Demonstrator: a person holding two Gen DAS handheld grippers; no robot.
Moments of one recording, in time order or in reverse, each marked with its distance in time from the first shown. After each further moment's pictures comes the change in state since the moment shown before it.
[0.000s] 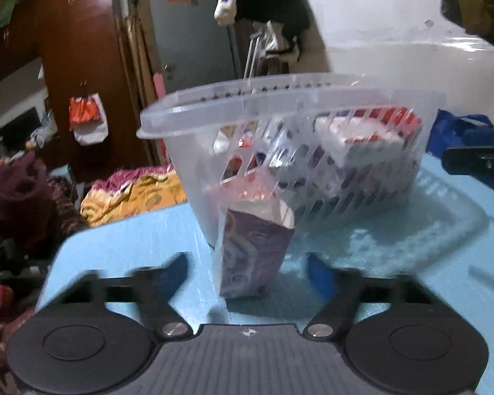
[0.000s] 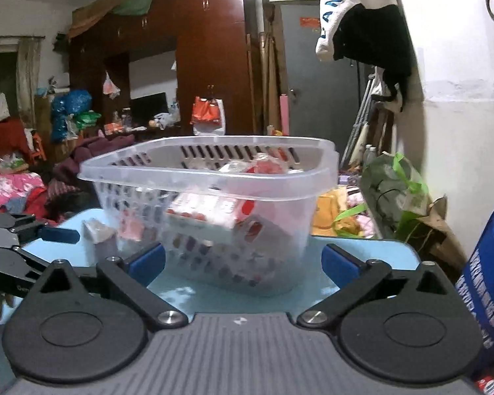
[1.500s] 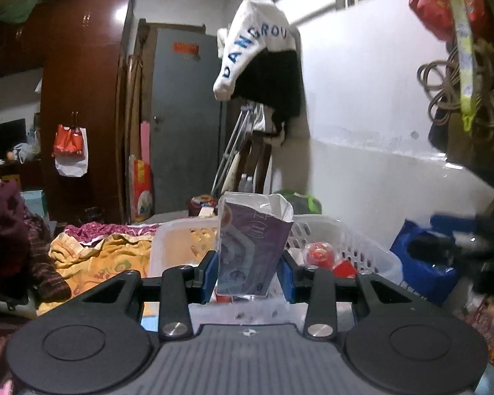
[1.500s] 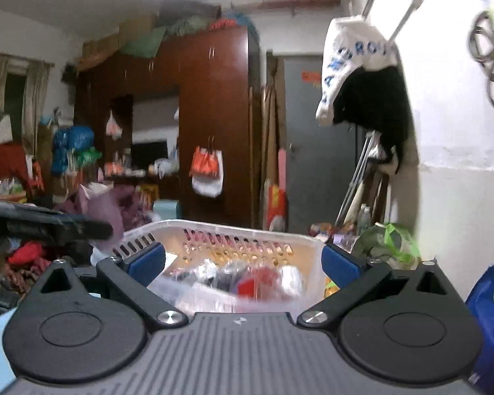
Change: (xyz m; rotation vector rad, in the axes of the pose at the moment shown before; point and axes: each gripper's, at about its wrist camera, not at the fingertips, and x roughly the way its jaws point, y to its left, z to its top) left arm -0.049 0.025 0.096 -0.142 -0.235 -0.146; right arm -0.032 0.007 0.083 -0.033 -0.158 0.004
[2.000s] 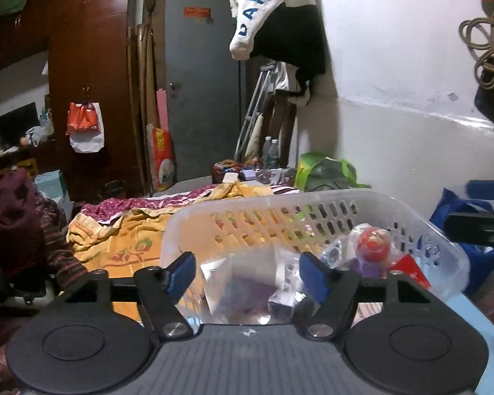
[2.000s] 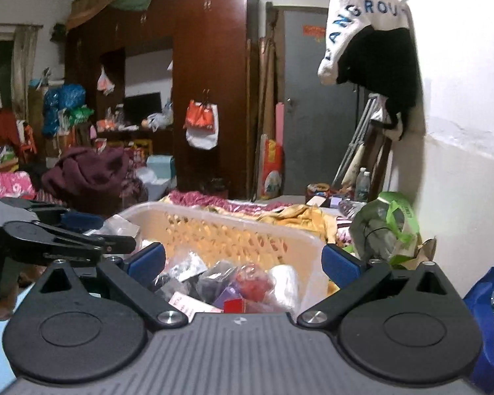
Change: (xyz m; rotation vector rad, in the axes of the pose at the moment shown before) left arm 0.058 0.017 0.004 0.027 0.133 0.079; right arm 0.055 -0.001 0.020 -0.023 0.186 -0.019
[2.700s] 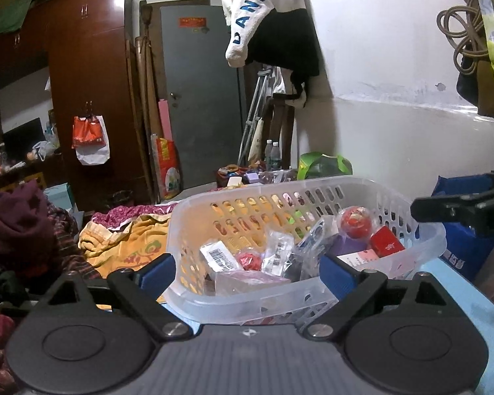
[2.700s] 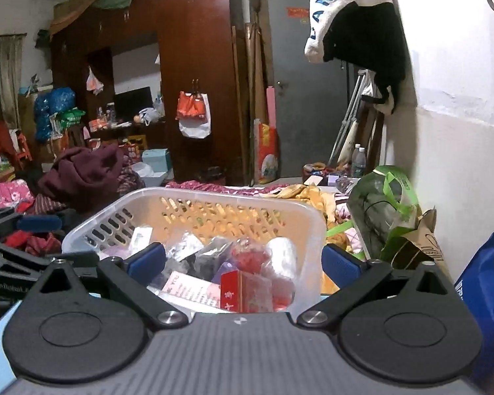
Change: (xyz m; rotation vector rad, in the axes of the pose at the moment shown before) left arm -0.039 -0.018 -0.014 0.050 -0.020 0.044; right arm -0.006 -0.012 -0.012 0.083 0.049 -0.011
